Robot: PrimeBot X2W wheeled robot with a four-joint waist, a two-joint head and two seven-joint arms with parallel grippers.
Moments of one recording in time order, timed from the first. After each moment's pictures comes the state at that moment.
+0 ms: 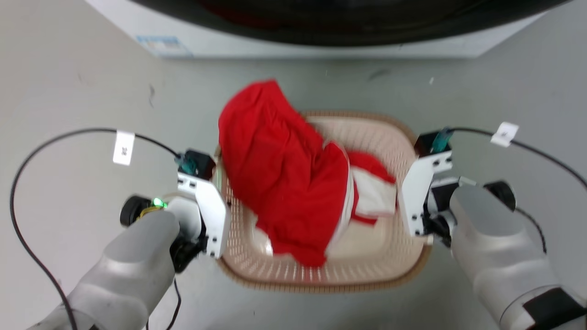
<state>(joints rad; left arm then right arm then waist) -0.84 0.34 -1.05 0.92 -0.97 -0.13 0.20 -0.91 -0.05 0.41 1.26 0.32 0.13 0.38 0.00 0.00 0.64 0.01</state>
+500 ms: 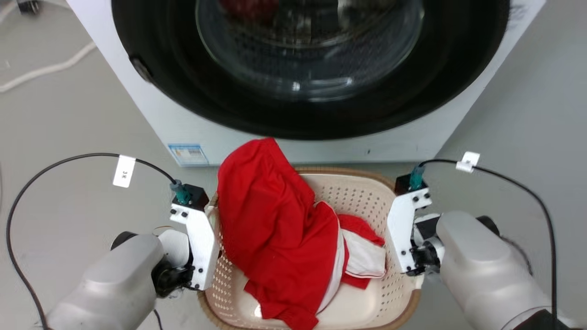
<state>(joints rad) -0.78 0.46 -1.19 0.77 -1.19 -0.13 0.41 -0.81 -0.05 0.55 1.21 0.45 0.13 0.65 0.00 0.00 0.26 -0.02</state>
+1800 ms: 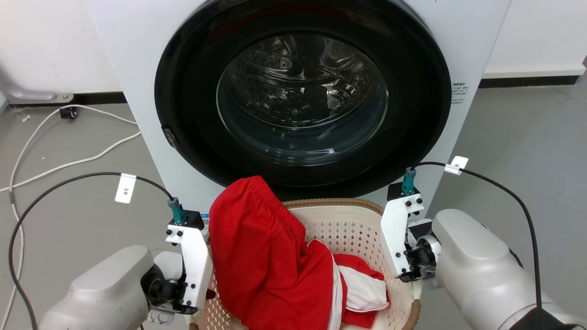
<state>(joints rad) -0.76 0.52 -1.26 0.73 -1.38 -0.12 0.67 -0.82 -0.05 0.66 1.19 0.63 0.13 0.80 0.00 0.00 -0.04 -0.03</state>
